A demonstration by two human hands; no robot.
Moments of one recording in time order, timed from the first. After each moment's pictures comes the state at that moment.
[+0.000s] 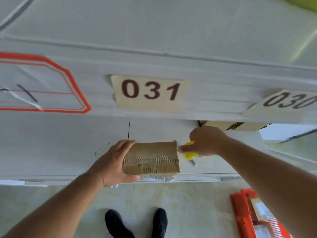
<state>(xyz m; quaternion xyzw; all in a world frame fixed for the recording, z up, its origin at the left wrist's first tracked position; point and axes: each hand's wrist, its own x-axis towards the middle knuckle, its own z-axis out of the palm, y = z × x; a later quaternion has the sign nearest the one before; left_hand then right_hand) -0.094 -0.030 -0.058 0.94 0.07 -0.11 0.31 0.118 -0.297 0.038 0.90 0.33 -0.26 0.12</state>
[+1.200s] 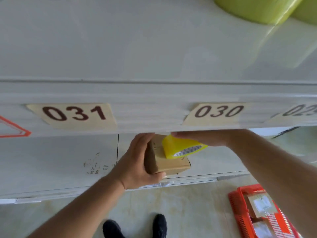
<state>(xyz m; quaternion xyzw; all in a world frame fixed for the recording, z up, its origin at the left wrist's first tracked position) -0.034 -0.116 -0.021 0.90 -0.04 0.08 0.44 0.119 -0.316 0.110 0.83 0.19 -0.46 -0.25</state>
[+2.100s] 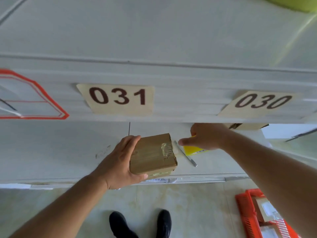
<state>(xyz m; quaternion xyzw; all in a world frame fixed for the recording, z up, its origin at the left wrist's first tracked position) -0.086 -0.057 -0.019 0.95 0.05 -0.06 0.31 0.127 -0.299 0.063 0.92 0.28 -0.27 0.07</state>
